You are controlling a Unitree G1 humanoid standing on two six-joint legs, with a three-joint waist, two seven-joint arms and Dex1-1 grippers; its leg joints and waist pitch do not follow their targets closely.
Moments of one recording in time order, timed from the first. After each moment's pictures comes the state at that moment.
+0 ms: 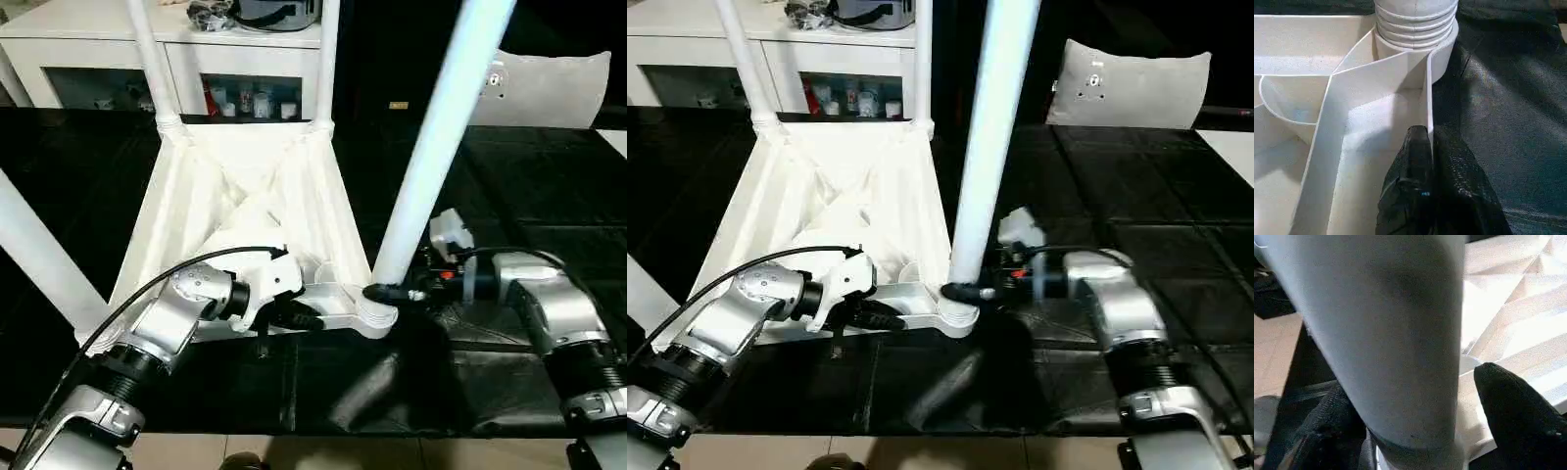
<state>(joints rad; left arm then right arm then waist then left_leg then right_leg) -0.51 0.41 -0.37 0.38 -0.02 0.17 -1.22 -0.52 -0.45 0.12 0.47 0.27 0.21 1.35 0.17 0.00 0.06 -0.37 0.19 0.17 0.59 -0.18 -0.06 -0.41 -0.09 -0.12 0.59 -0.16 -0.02</state>
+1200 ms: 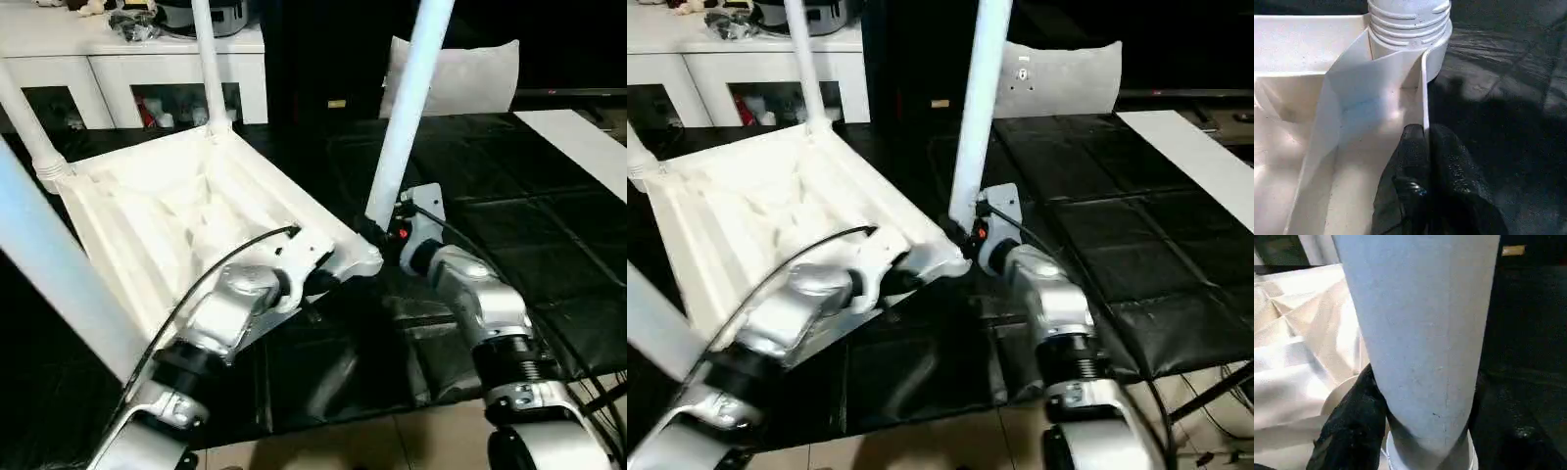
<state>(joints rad) -0.56 0.13 -0.28 0.41 0.06 0.50 -0.68 -0.58 -0.11 -0.03 0.52 0.16 0.30 0.45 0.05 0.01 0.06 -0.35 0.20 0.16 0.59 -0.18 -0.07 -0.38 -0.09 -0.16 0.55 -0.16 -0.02</state>
